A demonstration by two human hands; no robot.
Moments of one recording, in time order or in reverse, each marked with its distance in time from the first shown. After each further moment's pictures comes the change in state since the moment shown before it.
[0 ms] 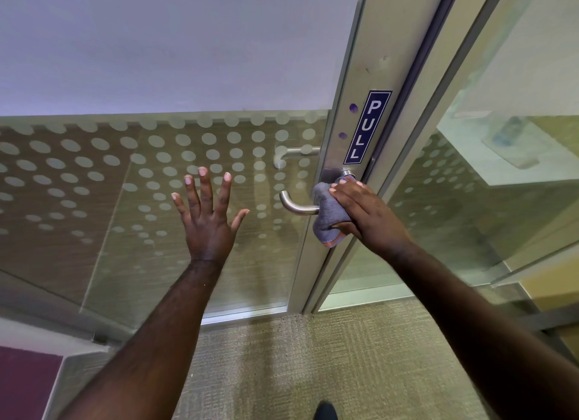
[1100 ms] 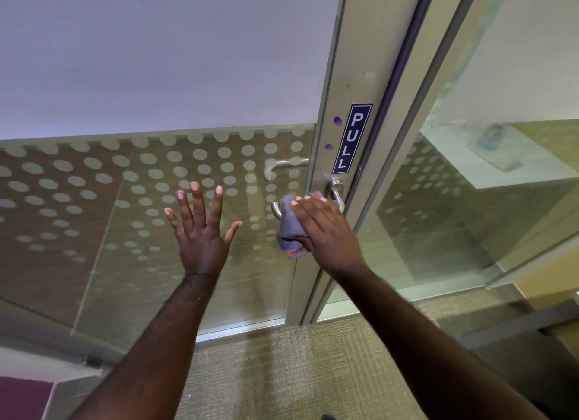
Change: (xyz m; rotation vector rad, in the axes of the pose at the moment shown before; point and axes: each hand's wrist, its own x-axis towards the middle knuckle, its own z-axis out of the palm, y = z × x) left_hand -0.002 0.001 -0.002 -0.052 -0.018 -0.003; right_hand 0.014 -0.060 0.026 -0.131 0.155 0.041
